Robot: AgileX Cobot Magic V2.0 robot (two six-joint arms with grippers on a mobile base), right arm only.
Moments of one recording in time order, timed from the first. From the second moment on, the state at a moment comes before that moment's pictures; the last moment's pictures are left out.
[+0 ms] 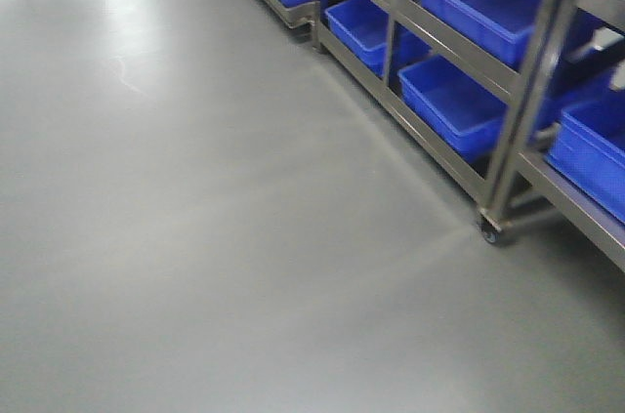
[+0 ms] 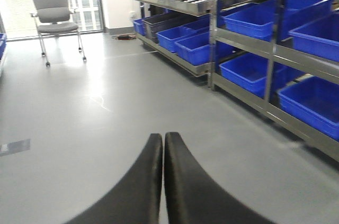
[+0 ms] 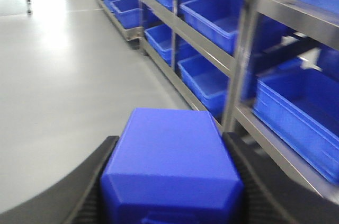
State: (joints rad) arm -0.09 0.20 -0.41 0.09 0.55 -0.15
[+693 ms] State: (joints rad) arm -0.09 0.20 -0.41 0.09 0.55 -0.15
